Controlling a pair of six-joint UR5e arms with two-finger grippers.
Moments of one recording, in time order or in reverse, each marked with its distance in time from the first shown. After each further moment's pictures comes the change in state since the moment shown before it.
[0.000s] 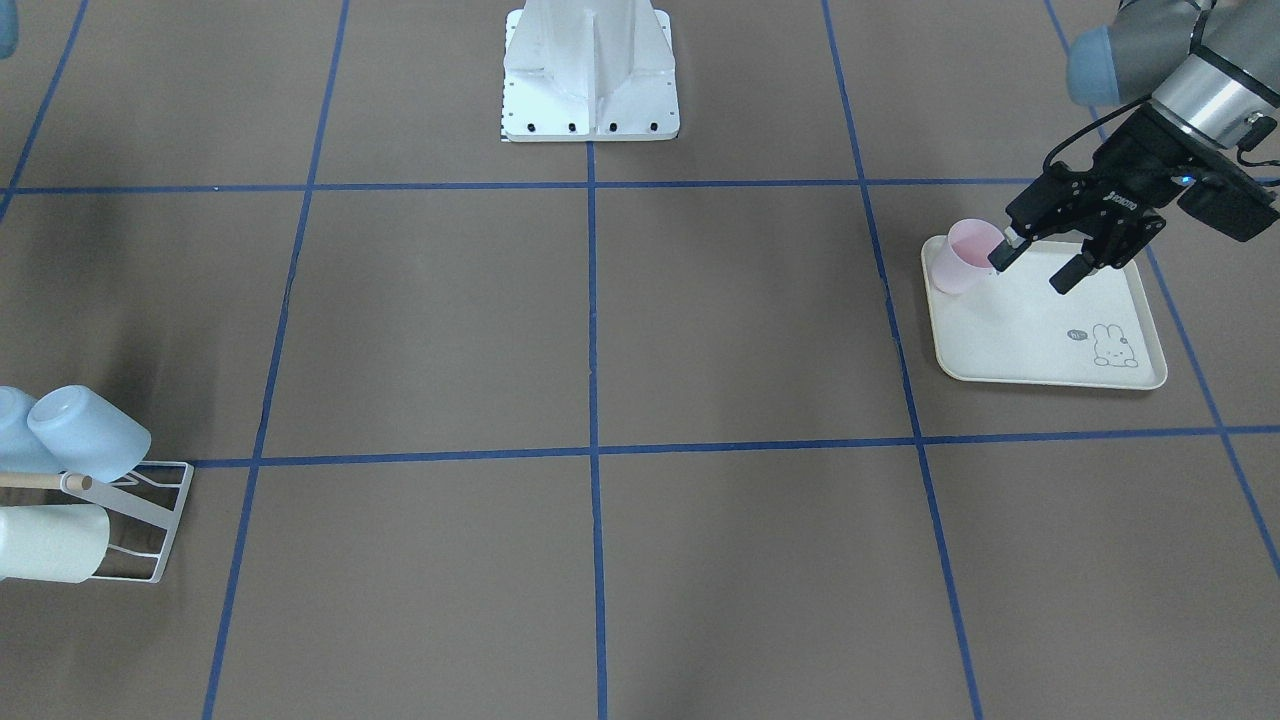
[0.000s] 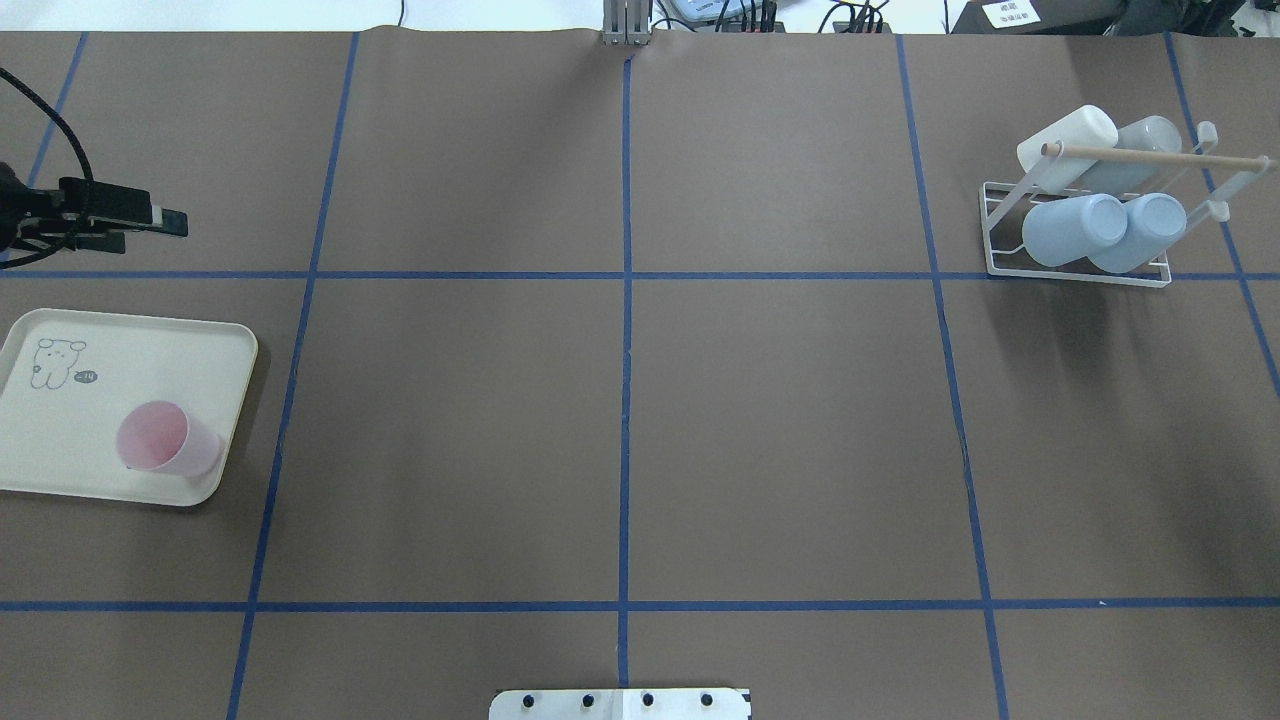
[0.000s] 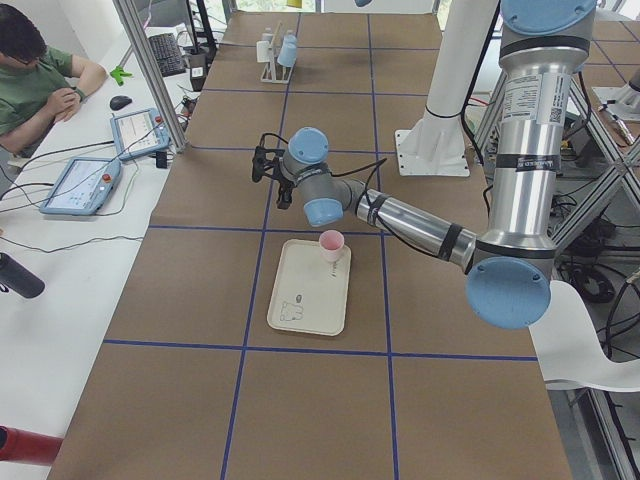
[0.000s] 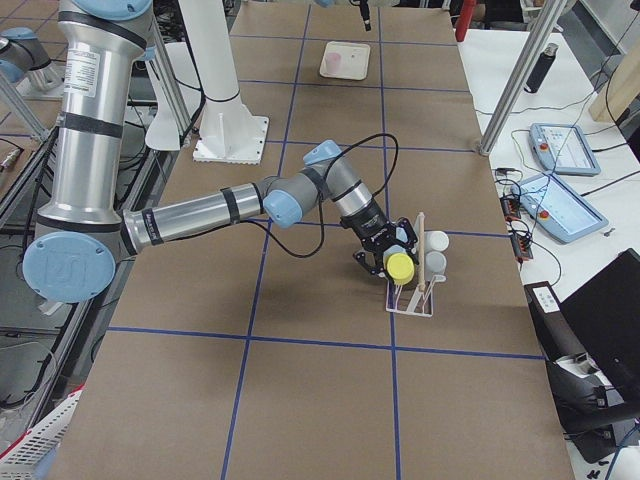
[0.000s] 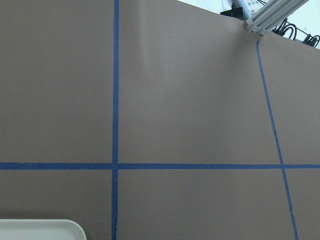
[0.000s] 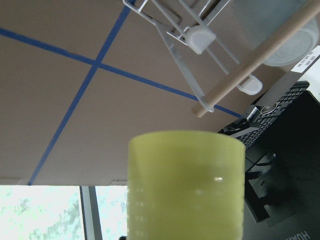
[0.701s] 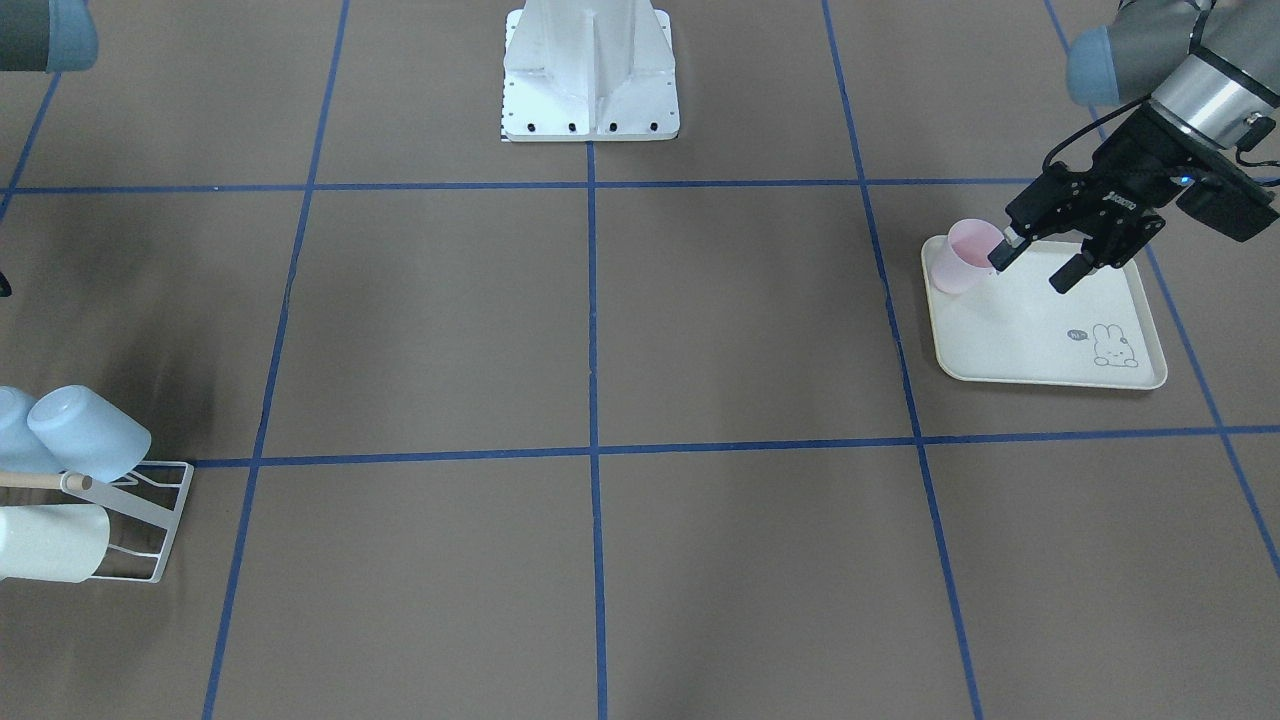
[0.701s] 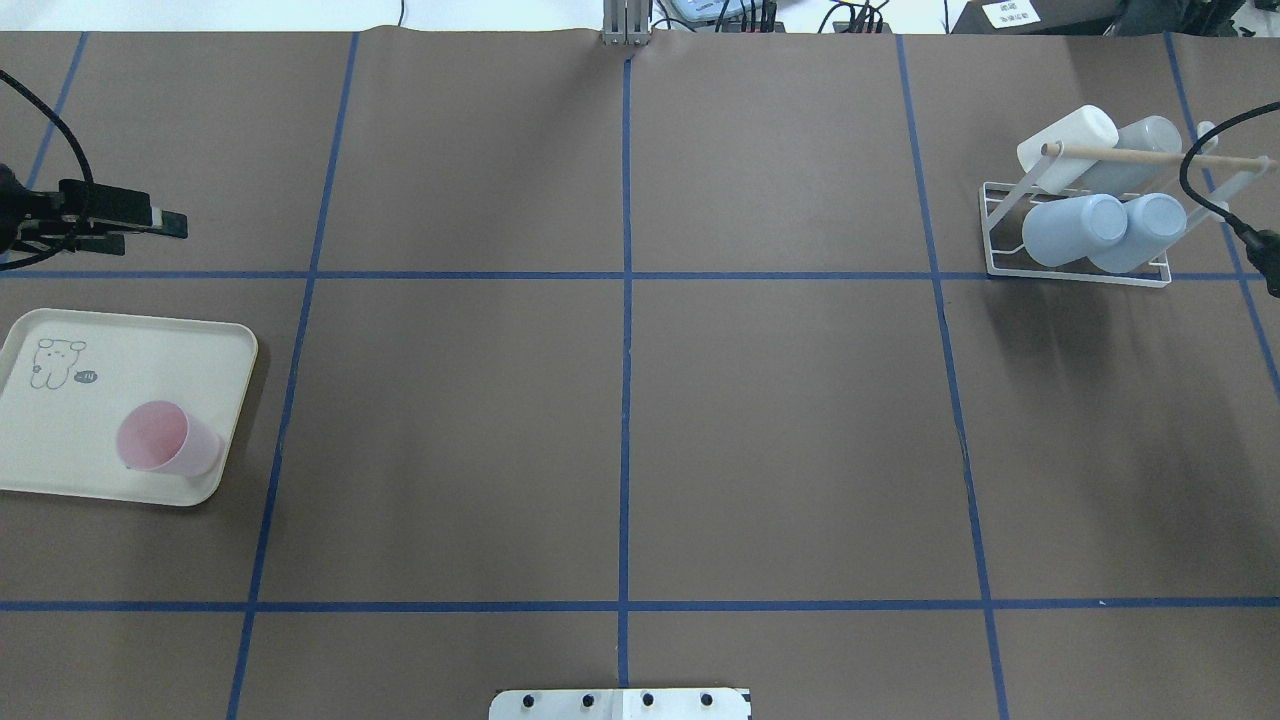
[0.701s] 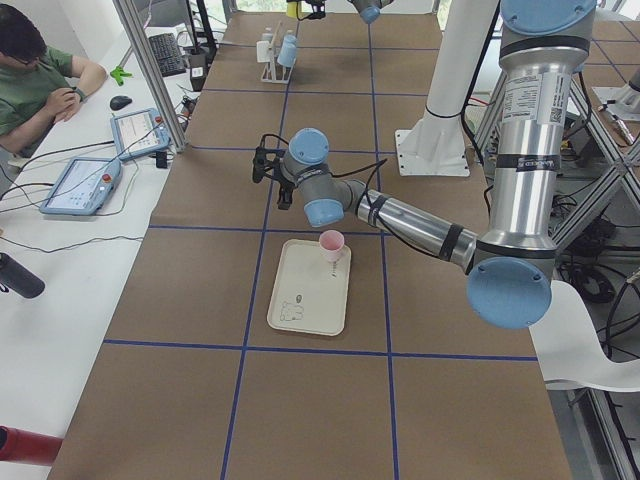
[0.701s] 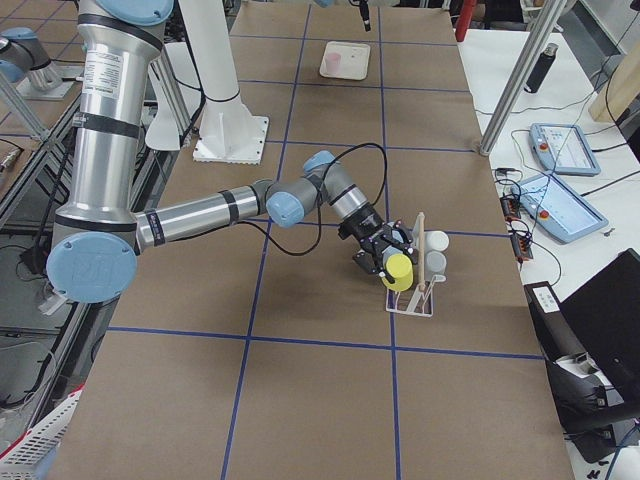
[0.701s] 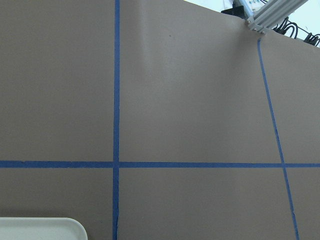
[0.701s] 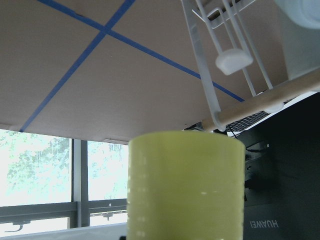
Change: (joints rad) left arm 0.002 0.002 0.000 0.000 0.000 0.000; right arm -0.178 0.006 -0.031 -0.064 -0.296 0.000
